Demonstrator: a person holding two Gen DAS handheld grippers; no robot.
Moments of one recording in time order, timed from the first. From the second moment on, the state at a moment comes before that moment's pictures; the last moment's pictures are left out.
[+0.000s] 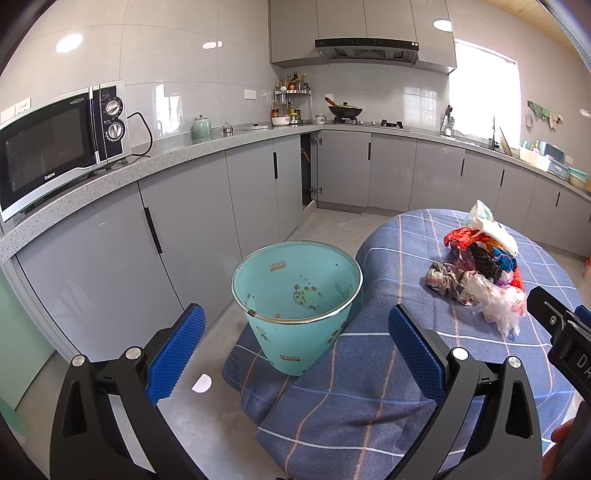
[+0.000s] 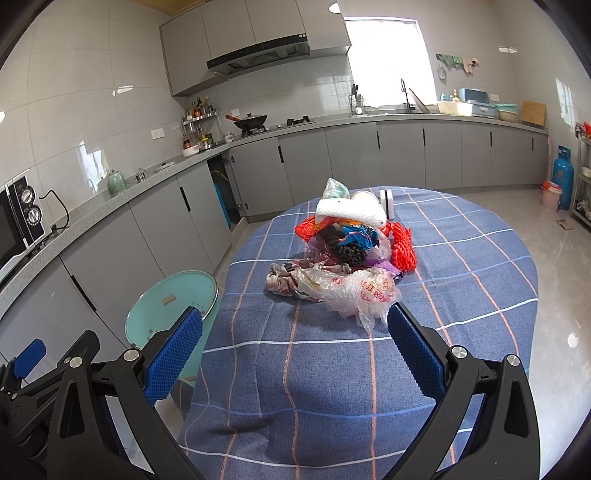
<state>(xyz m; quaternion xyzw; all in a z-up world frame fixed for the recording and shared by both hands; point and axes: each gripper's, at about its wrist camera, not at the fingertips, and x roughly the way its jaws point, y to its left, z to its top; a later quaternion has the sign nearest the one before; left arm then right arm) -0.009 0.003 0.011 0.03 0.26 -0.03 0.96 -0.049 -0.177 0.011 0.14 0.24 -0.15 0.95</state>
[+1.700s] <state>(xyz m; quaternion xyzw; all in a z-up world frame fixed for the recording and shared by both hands) 0.151 -0.188 -0.065 0.09 0.34 -0.21 0.91 0.016 -0.331 -0.036 0.19 0.27 -0.16 0.93</state>
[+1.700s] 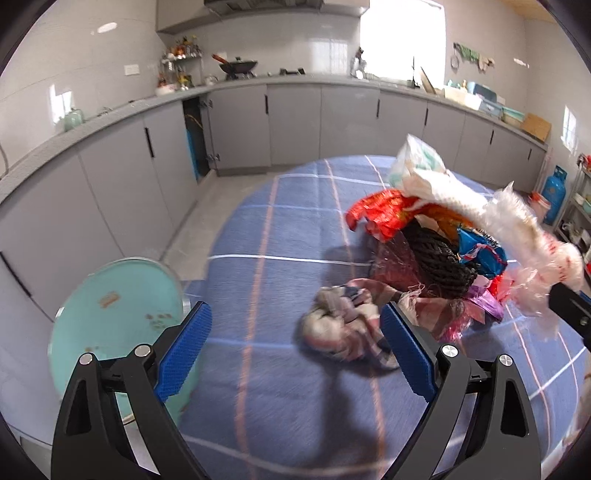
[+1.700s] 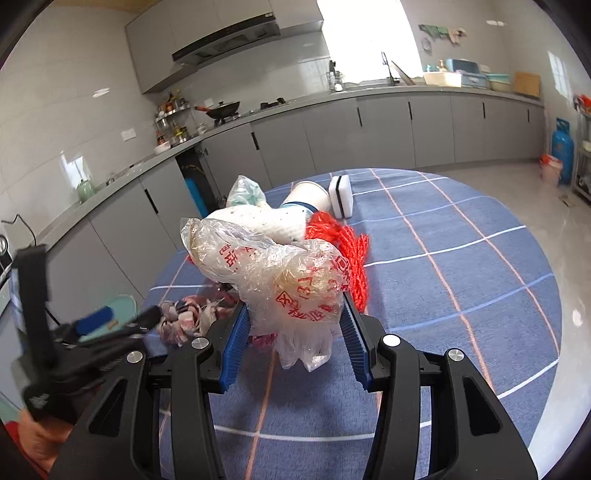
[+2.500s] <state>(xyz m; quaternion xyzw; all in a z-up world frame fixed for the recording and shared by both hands) 0.143 -0.134 -0.030 0.04 0.30 -0.21 0.93 0.024 -0.309 -0.012 0.16 0.23 -0.16 0.95</state>
